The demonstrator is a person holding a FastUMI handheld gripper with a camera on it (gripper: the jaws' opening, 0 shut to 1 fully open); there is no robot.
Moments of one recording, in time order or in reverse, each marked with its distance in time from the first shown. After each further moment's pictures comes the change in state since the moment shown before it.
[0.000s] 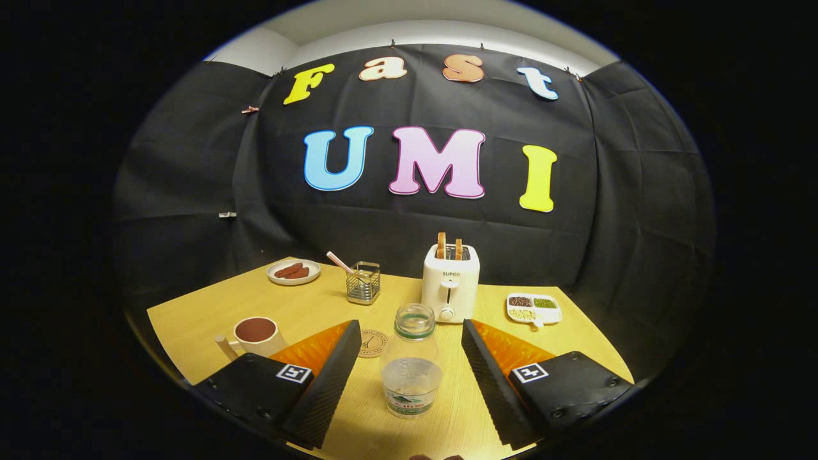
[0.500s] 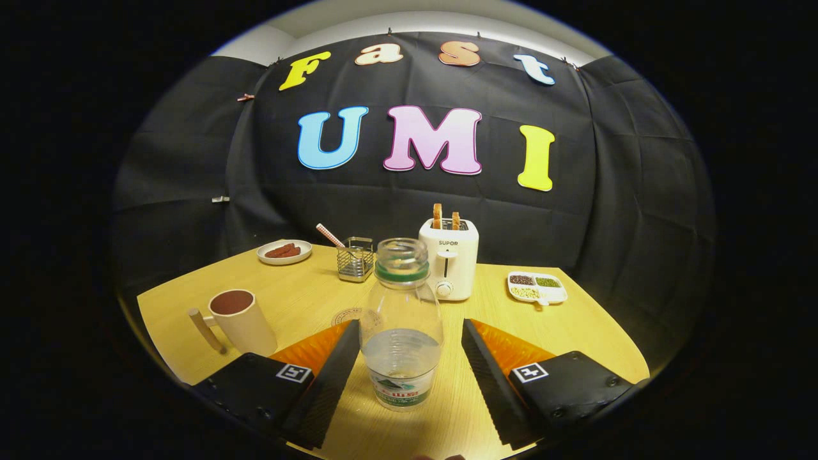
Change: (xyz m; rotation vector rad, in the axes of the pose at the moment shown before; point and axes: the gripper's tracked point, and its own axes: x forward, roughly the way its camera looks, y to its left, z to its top) arm 0.017 -0.008 -0.052 0.002 0.052 -0.009
